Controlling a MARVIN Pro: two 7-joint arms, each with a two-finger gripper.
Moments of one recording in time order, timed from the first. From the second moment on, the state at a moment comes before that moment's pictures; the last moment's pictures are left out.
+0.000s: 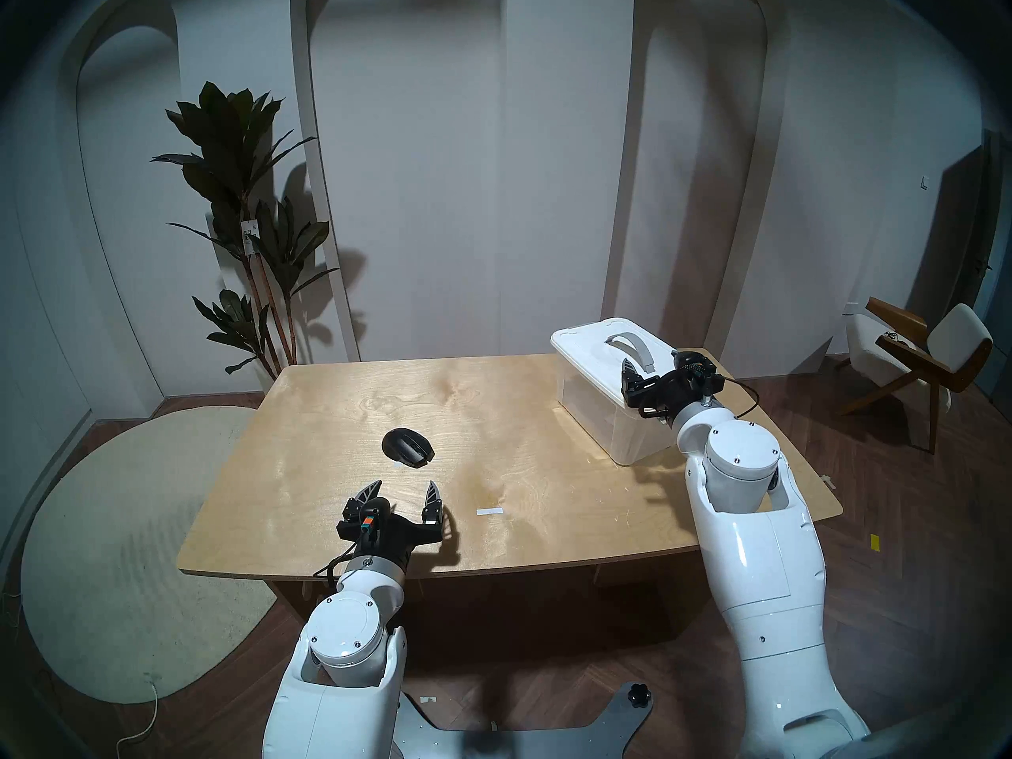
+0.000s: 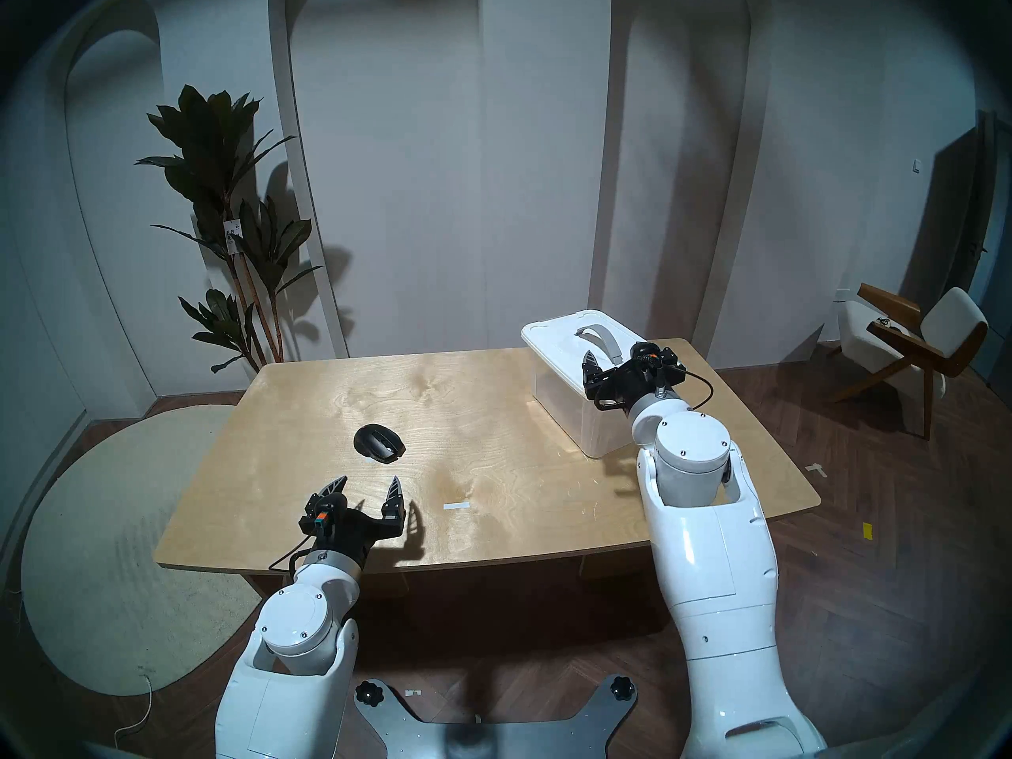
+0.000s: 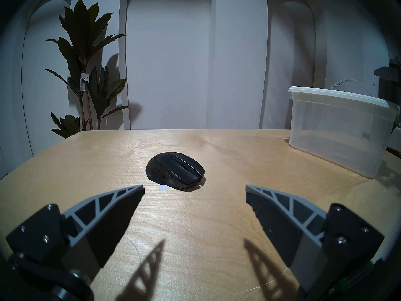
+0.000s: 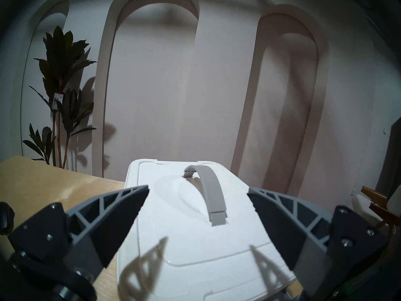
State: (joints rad) left arm 1.90 -1.61 -1.56 -1.75 0.03 -0.01 -0.02; right arm -1.40 -1.46 1.63 -1.66 -0.06 0.29 0.18
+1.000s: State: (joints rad) left arm 1.90 -1.61 -1.56 -1.75 0.03 -0.01 -0.02; right arm -1.13 -1.40 1.58 -1.35 -0.01 0.40 0.26
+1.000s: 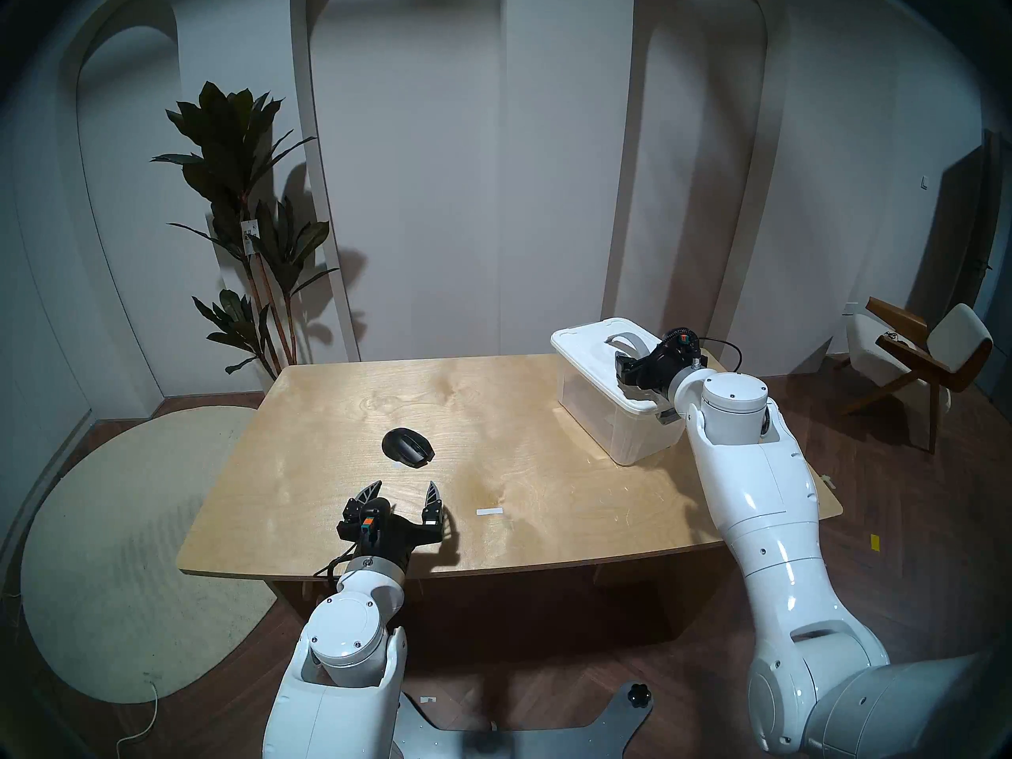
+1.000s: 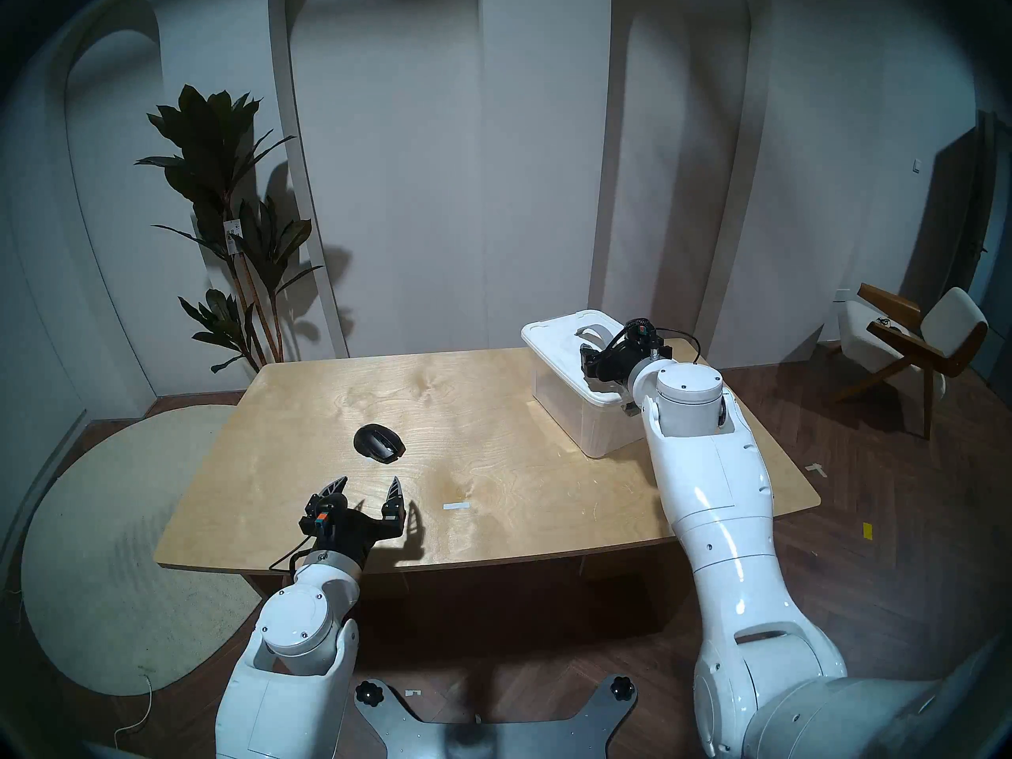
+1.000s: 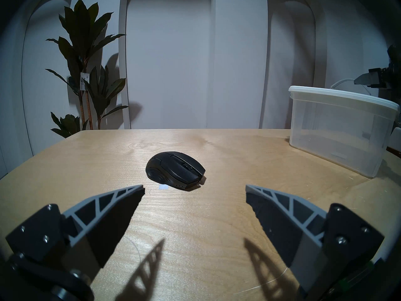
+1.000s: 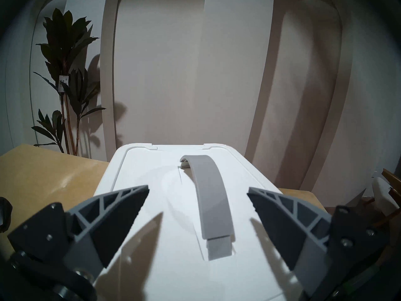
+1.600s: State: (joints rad) left arm 1.90 -1.61 -1.56 -1.75 0.03 -0.01 -0.02; right arm -0.97 -1.40 1.55 -1.11 -0.04 0.40 0.22
